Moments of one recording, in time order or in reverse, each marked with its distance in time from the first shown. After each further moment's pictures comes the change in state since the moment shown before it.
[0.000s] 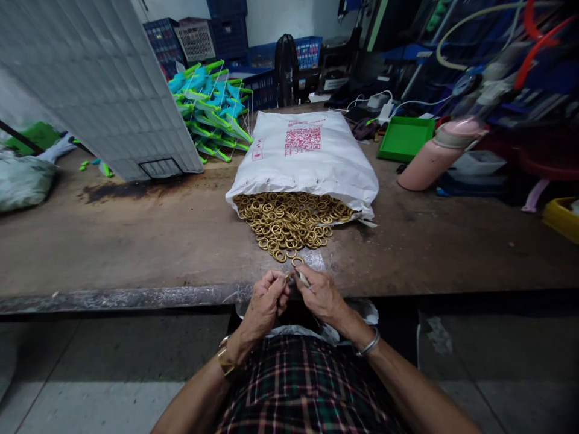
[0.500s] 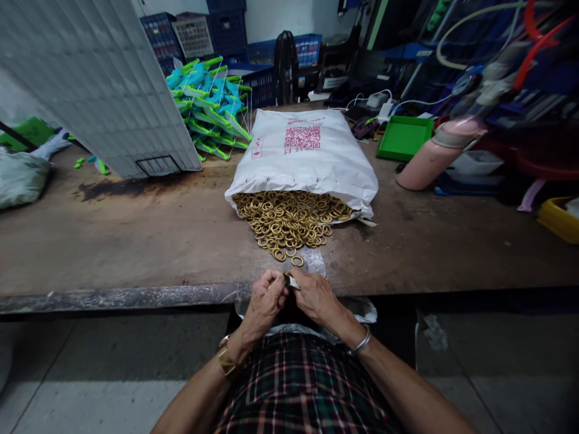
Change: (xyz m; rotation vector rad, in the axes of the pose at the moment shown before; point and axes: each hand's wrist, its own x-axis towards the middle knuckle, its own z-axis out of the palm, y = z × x) left_hand 0.002 -0.002 -0.003 0.109 0.046 0.066; right_hand 0.000 -0.014 -0.002 -0.336 -0.219 0.014
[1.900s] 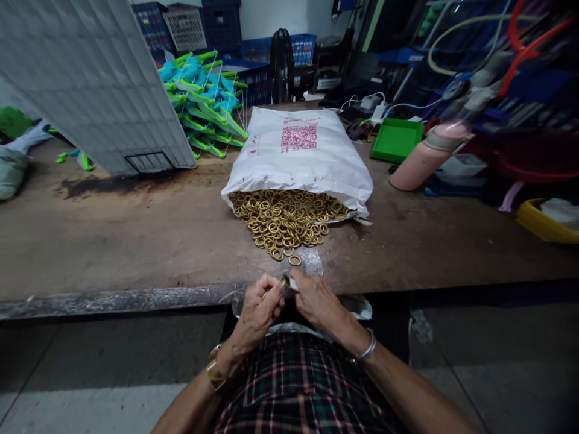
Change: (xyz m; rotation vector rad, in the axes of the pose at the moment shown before) left_hand -0.026 0.015 -0.006 0.083 -0.101 0.025; right_hand -0.005 -0.004 -0.012 -0.126 -0.092 0.104
